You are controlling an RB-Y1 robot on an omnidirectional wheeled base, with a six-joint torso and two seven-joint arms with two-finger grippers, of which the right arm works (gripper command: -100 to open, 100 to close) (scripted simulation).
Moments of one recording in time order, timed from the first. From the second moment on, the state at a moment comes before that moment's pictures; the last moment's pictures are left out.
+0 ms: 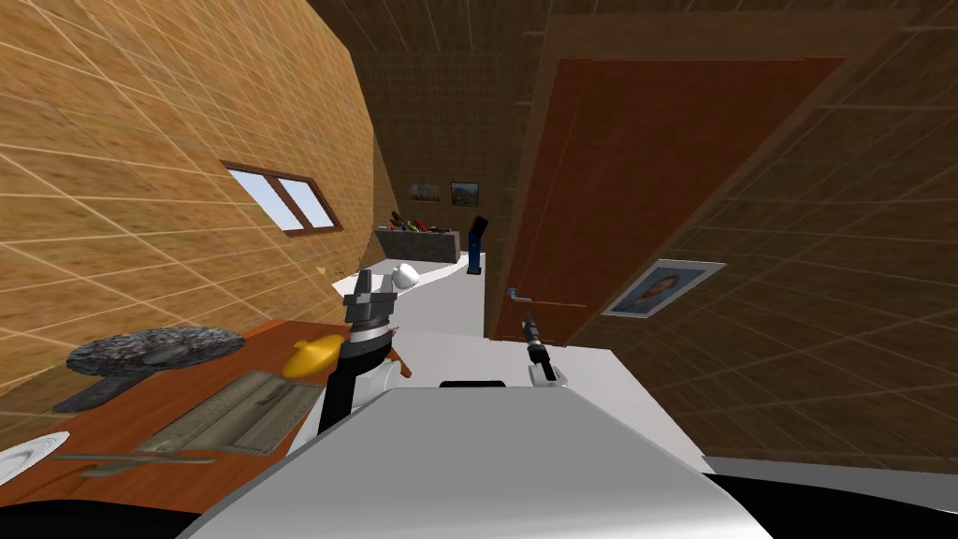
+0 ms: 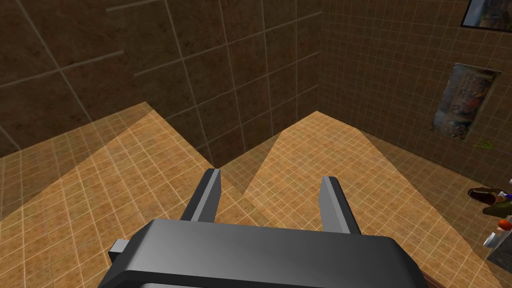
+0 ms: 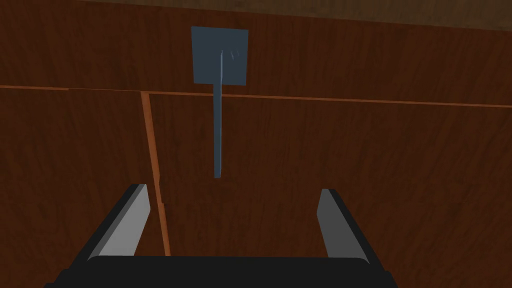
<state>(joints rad) -0.12 -0.17 -0.12 -0.64 0.02 -0.83 -0.17</state>
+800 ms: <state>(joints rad) -0.12 -0.22 -0.15 -0.58 0.00 -0.85 -0.20</state>
